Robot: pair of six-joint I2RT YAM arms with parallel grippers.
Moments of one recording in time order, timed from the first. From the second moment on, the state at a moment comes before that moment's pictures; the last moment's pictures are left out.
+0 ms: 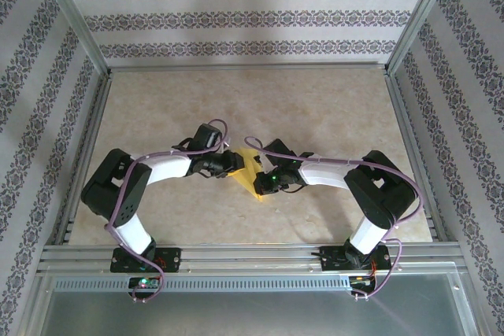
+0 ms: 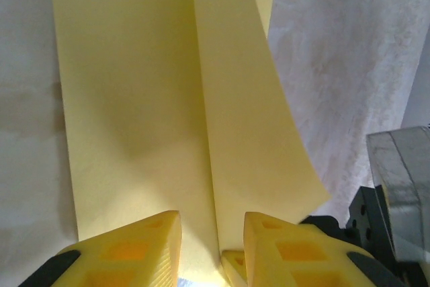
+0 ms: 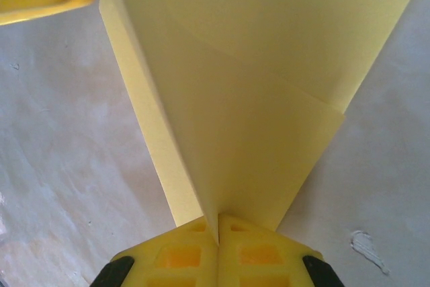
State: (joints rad) left arm -0.49 1.70 0.82 -0.04 0.54 -0.85; right arm 0.72 1.68 0.80 -0.24 -0.39 0.48
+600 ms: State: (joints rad) left arm -0.50 1.77 0.87 -0.03 0.54 -0.85; right arm 0.71 1.68 0.80 -0.24 -0.40 0.48
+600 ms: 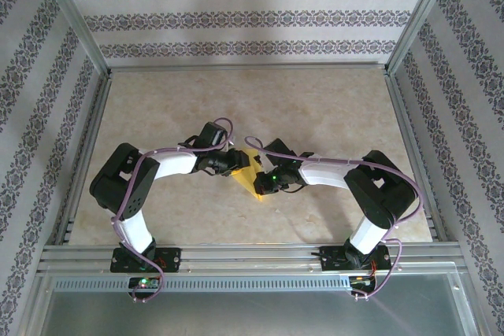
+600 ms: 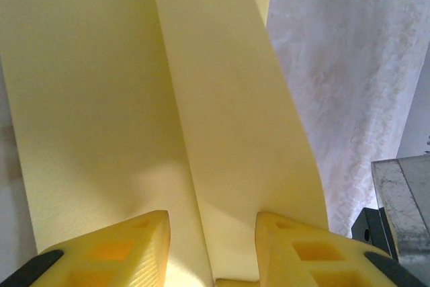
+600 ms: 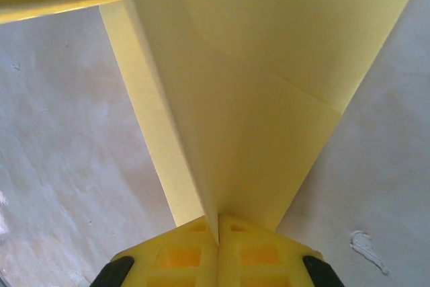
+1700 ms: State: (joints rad) left arm -0.50 1.78 0.90 -0.04 0.53 -0.84; right arm 0.64 1.71 0.77 -0.14 -0.56 0.50
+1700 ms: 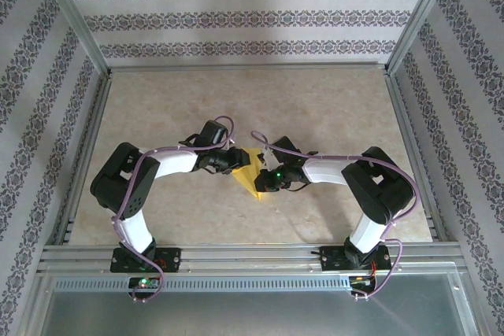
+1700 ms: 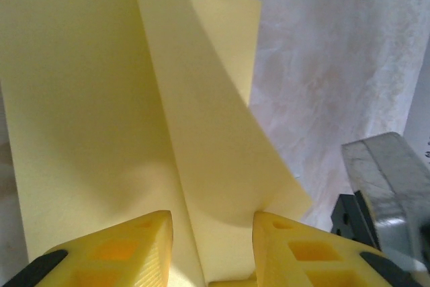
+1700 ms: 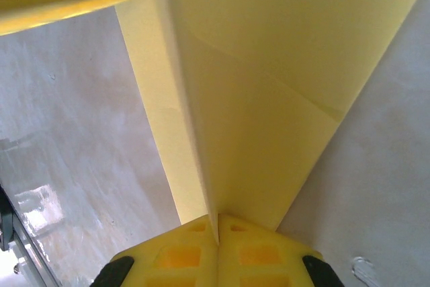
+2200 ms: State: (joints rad) left arm -0.50 1.85 0.92 -0.03 0.54 -0.84; right arm 0.63 1.72 0.77 -0.14 -0.57 0.50
